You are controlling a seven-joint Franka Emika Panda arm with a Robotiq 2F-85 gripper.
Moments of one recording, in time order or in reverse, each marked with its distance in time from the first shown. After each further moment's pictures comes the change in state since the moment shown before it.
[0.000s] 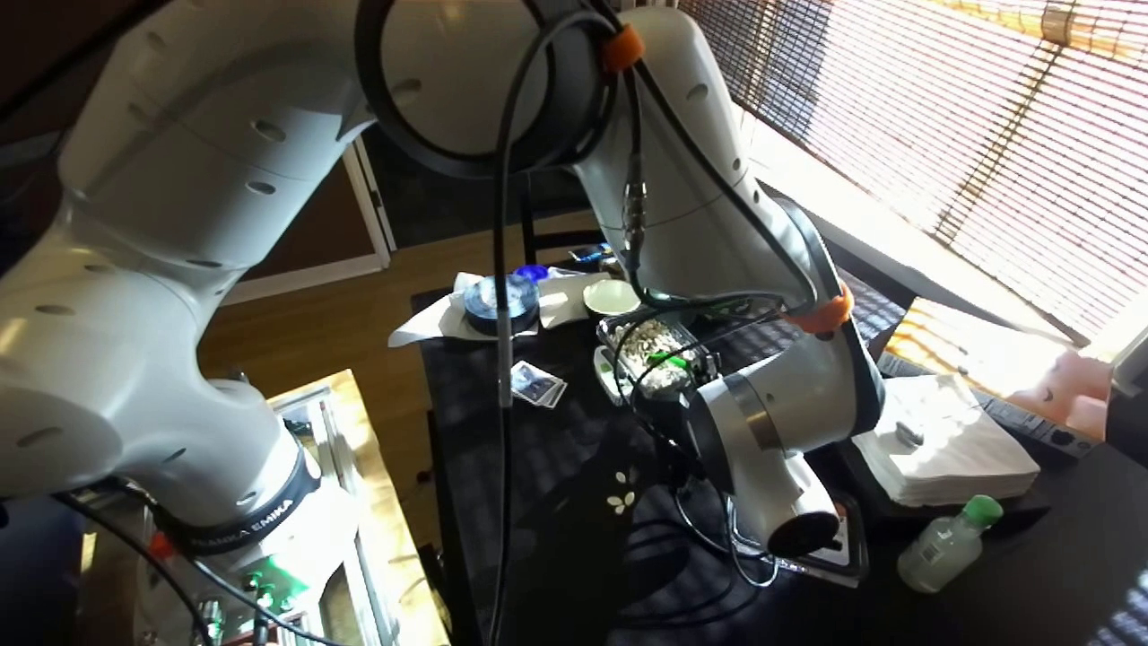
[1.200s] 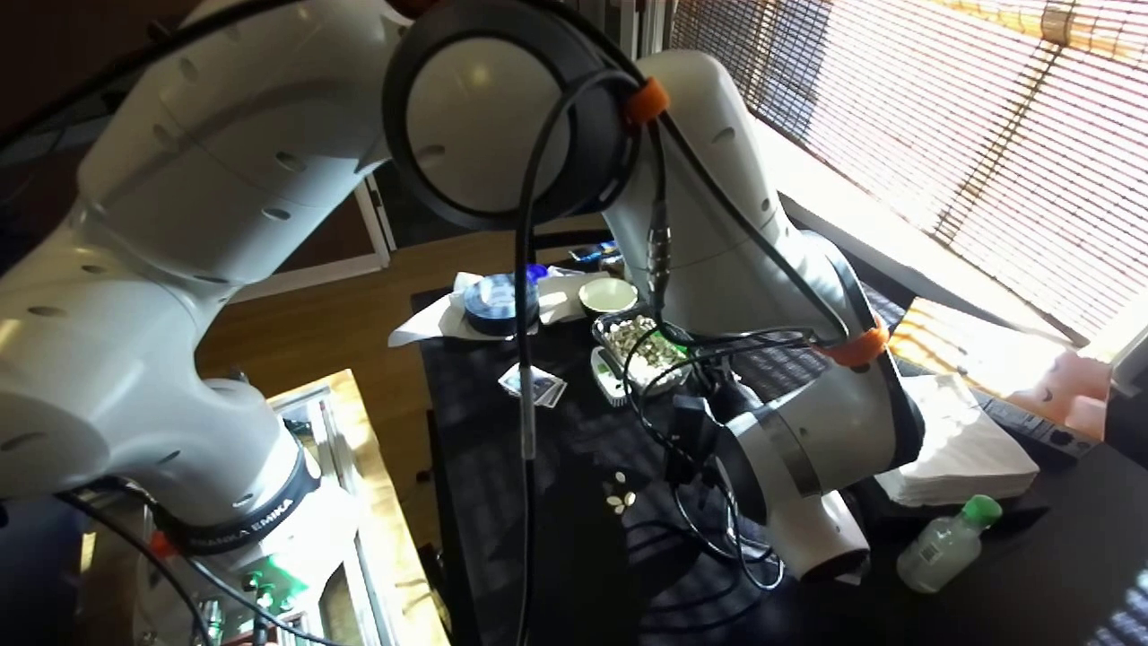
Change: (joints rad) arm -0.057 0.076 -0.016 0.114 -0.062 -0.267 0.141
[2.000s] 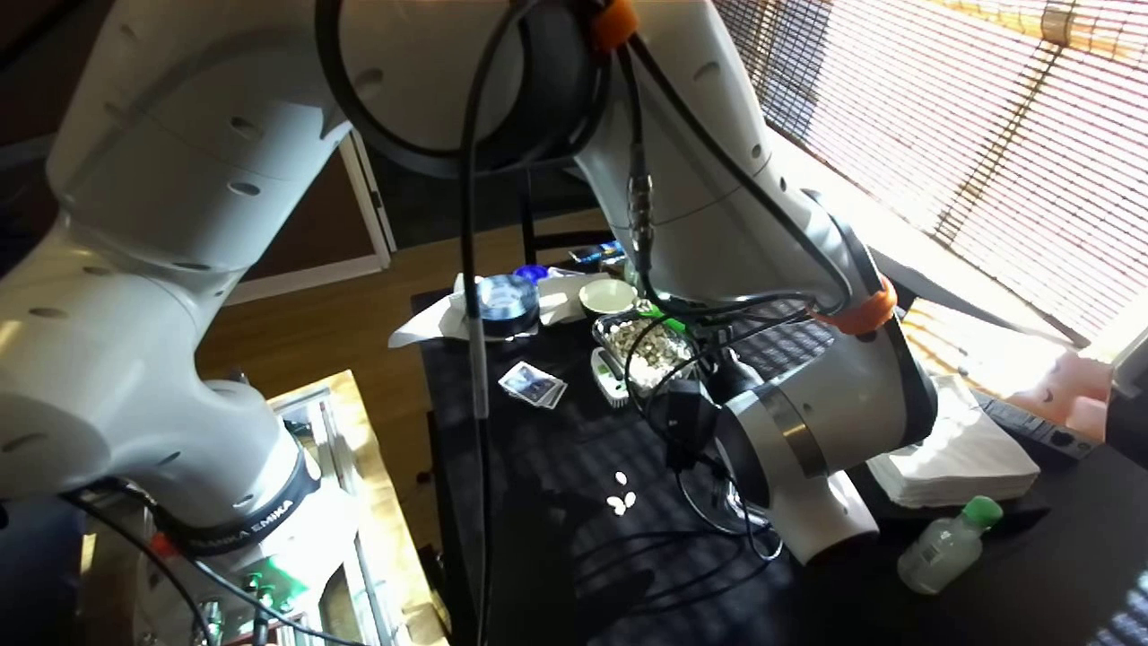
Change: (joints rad) arm 0.005 -0.104 -0.007 -0.078 -0.015 -0.023 -0.057
